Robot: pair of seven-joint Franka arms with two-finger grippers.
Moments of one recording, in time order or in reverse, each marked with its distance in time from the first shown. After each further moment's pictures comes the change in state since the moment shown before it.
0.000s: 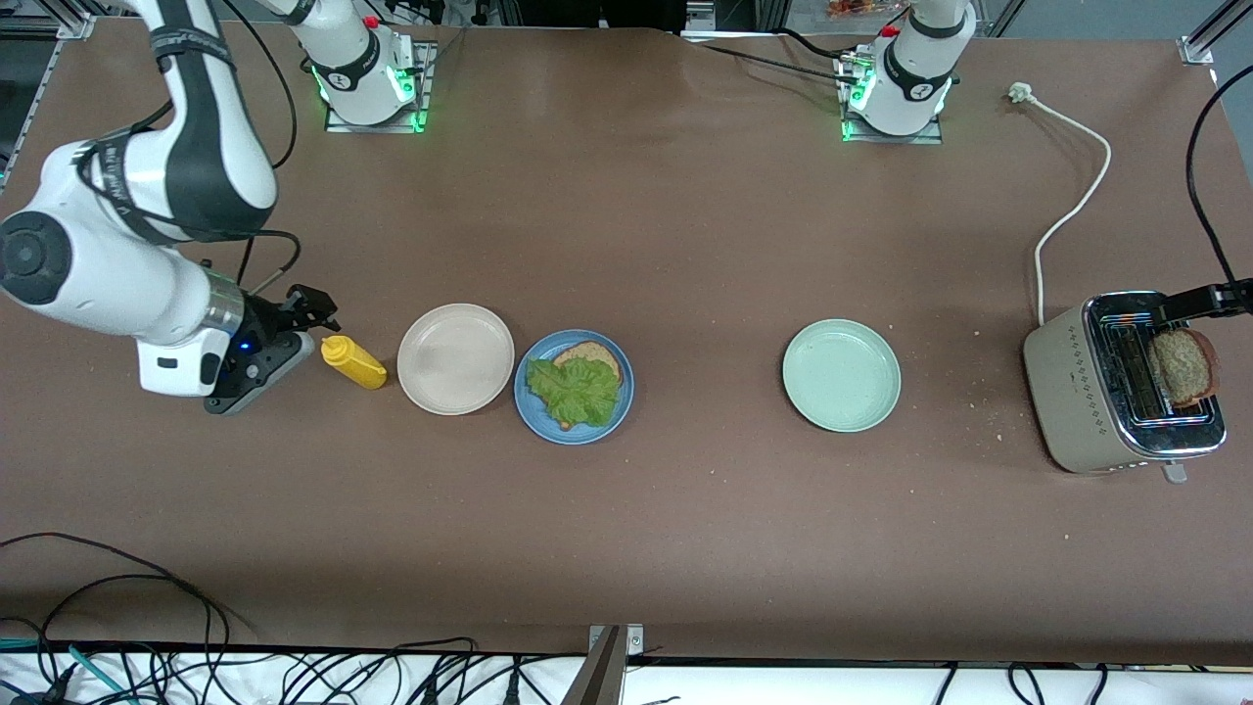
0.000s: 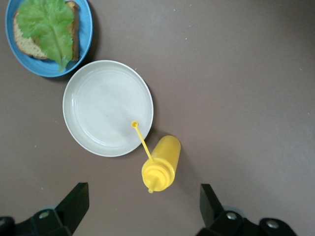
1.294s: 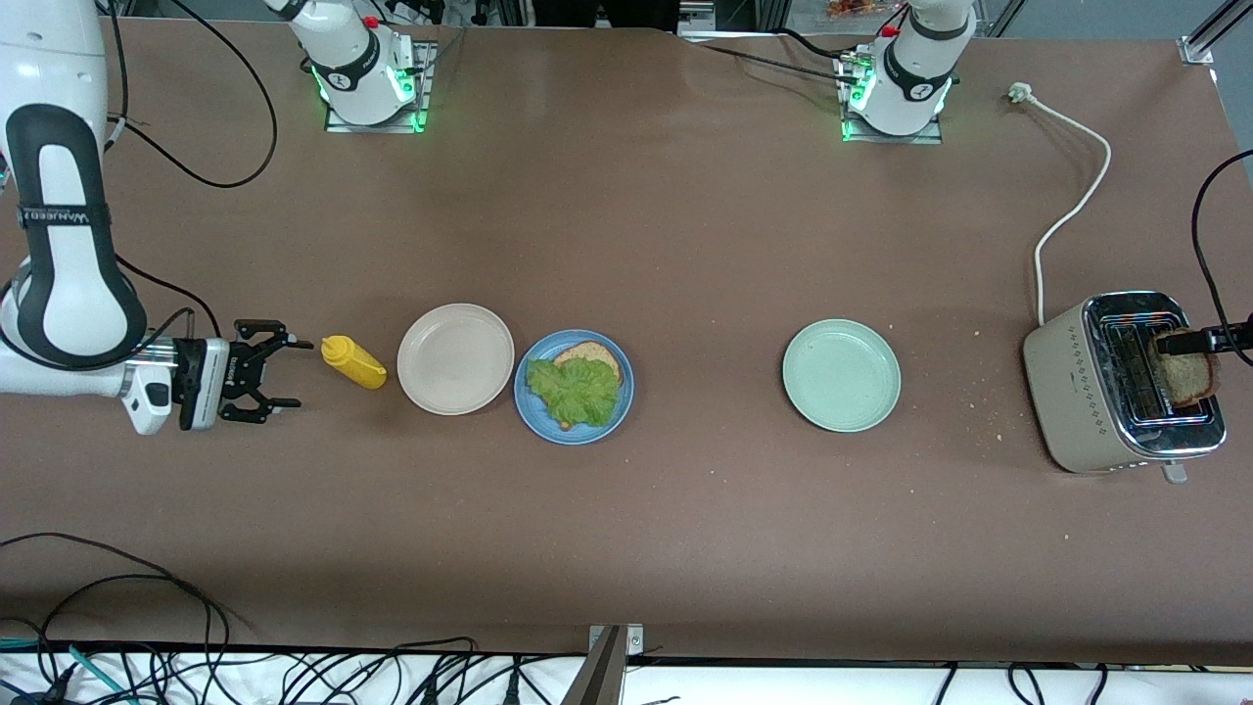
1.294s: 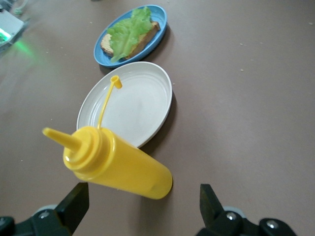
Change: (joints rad) left arm 0.147 0.225 -0.006 -0.004 0.087 0.154 0.097; right arm -0.286 0.294 -0.037 -0.027 0.622 -0.046 -1.111
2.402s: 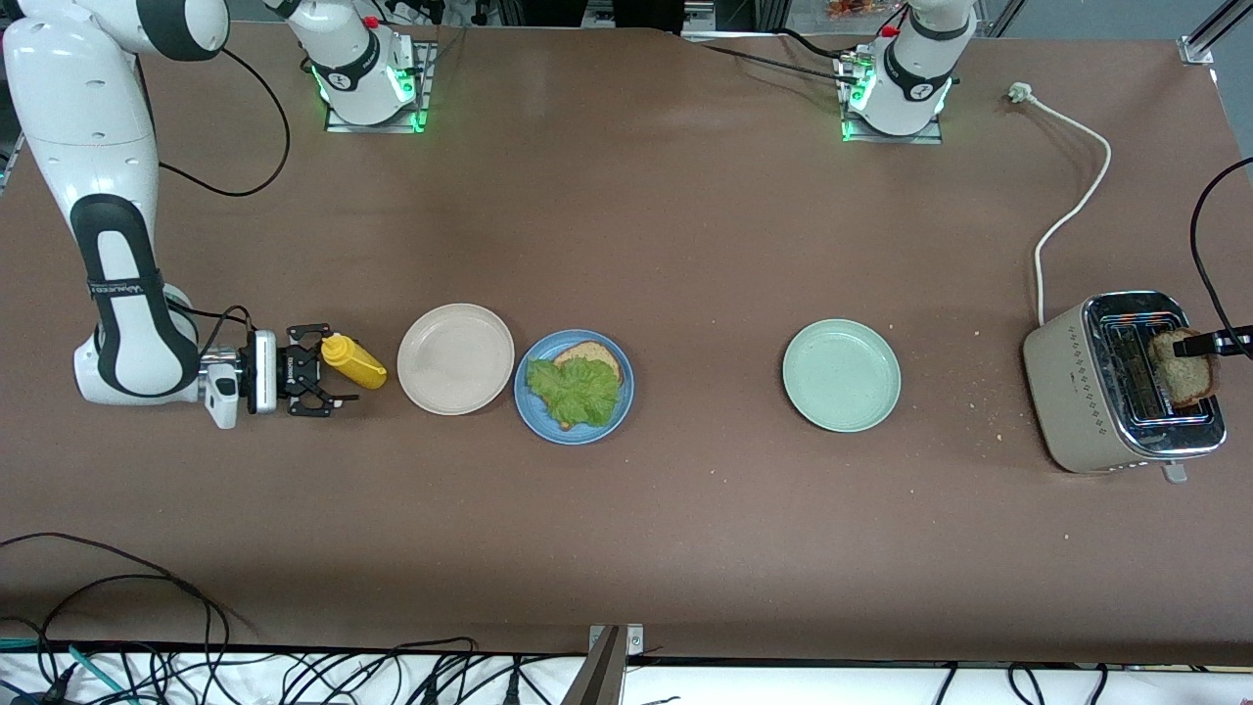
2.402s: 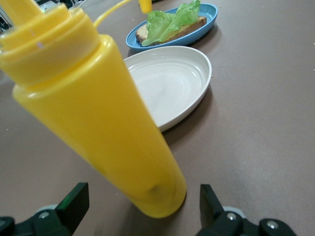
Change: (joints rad) left arm 0.029 0.005 -0.010 0.027 -0.035 0.007 0.056; right arm 0.001 0.196 -0.009 0.000 0.164 -0.052 -0.427
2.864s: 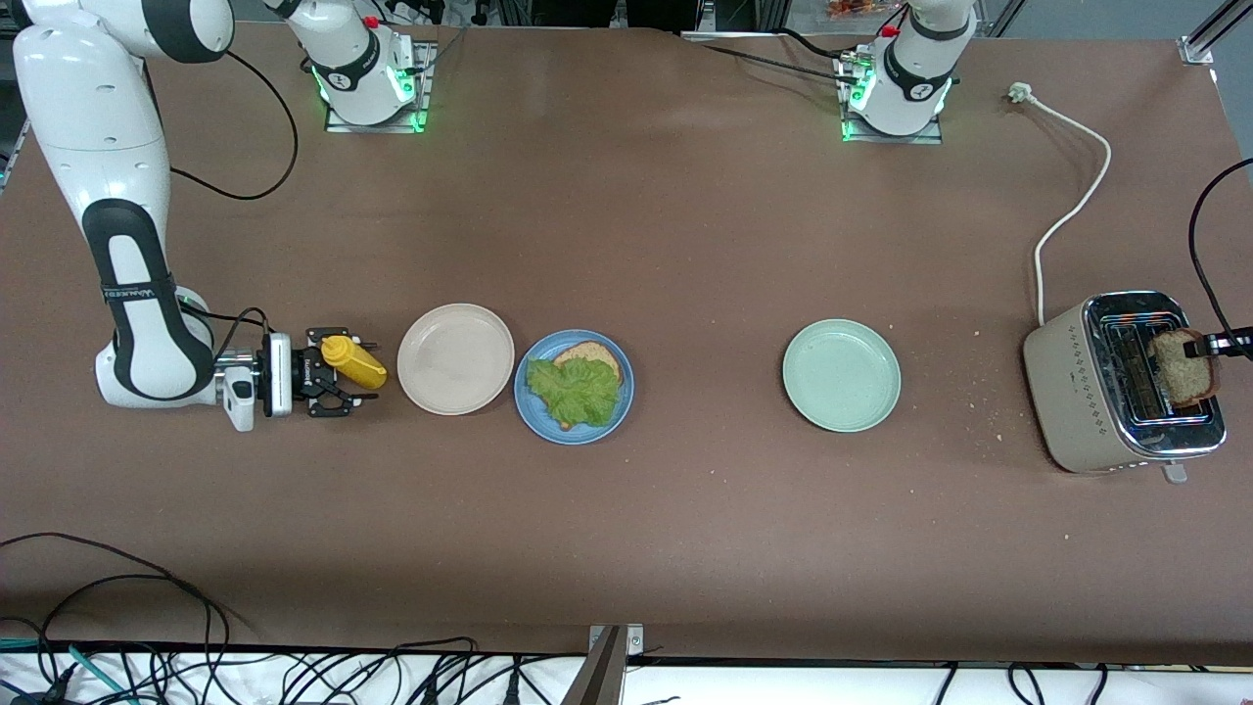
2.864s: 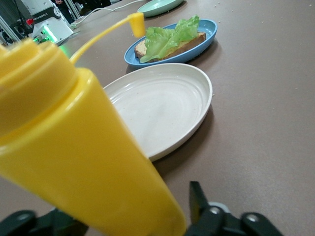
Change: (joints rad) left arm 0.000 -0.001 -0.002 0.004 -0.009 0.001 0.000; right arm 0.003 0.009 0.032 0.000 0.044 -0.003 0.013
